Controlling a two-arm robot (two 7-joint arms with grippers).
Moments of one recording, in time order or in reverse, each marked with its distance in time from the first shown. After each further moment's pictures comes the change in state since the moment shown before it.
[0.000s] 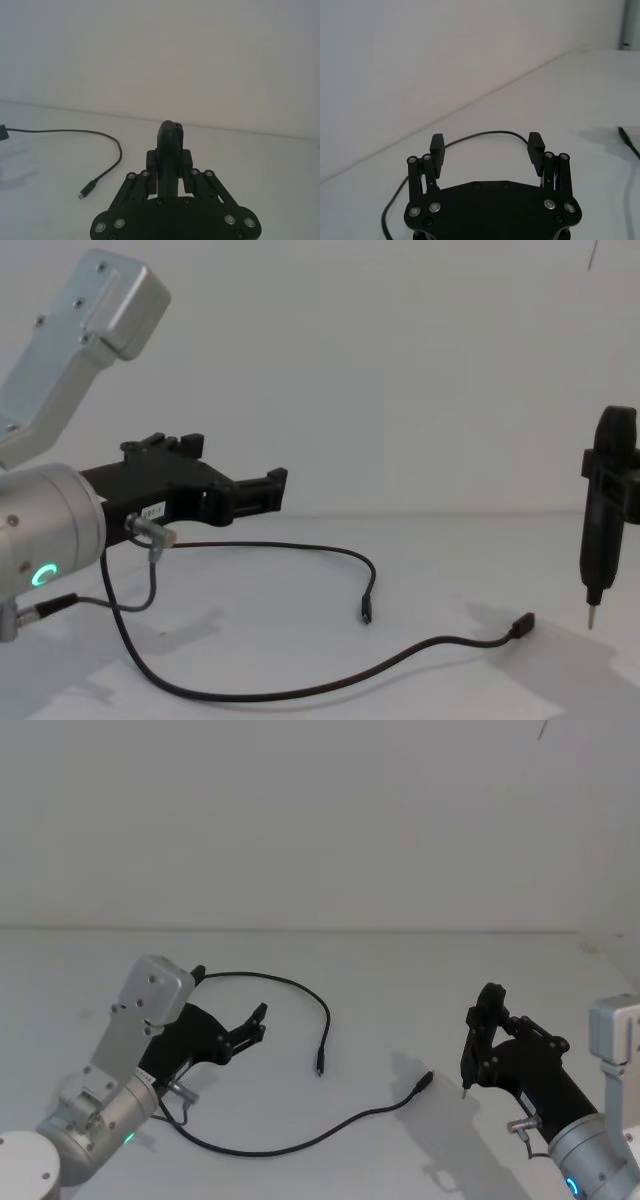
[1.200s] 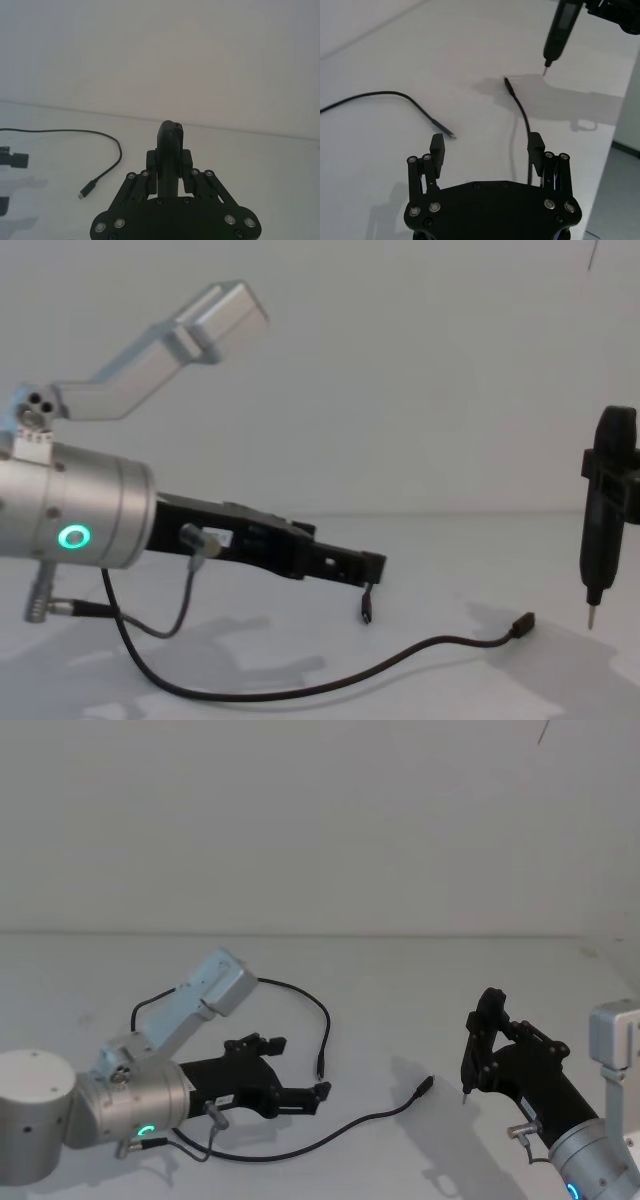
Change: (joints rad) left arm -0.199 0.060 0.099 0.037 -0.215 0.409 -0.433; right arm 0.000 0.000 0.000 0.000 0.000 0.000 0.000
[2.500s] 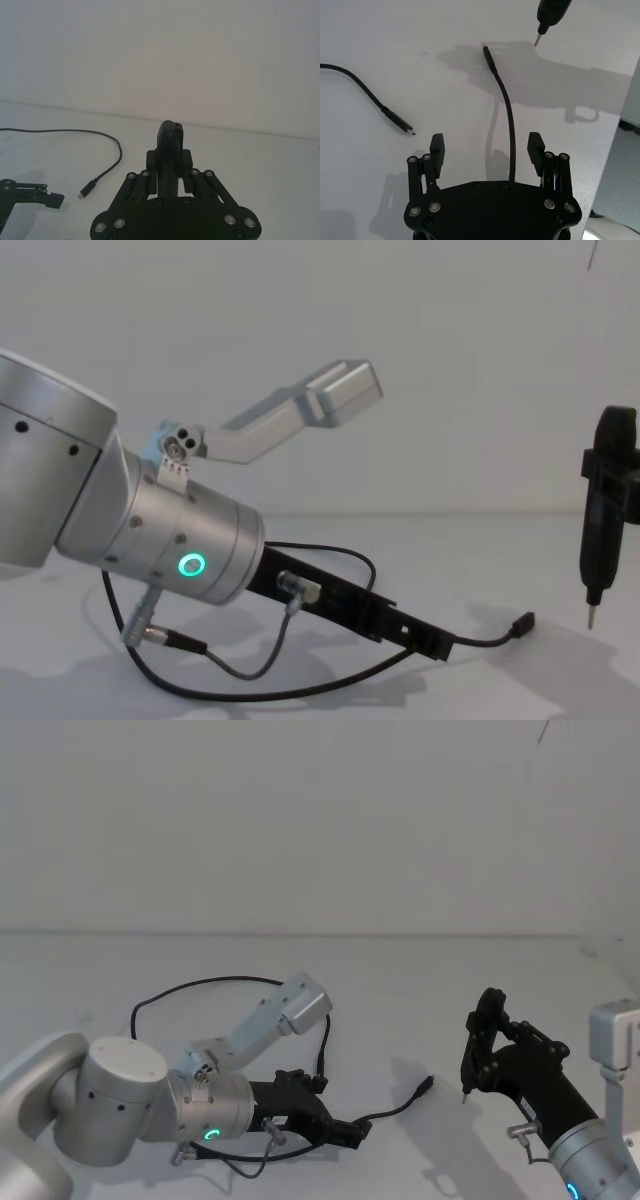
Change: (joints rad) left arm -0.134 -0.105 0.151 0.127 0.024 0.182 0.015; right arm 0.000 0.000 0.000 0.000 0.000 0.000 0.000
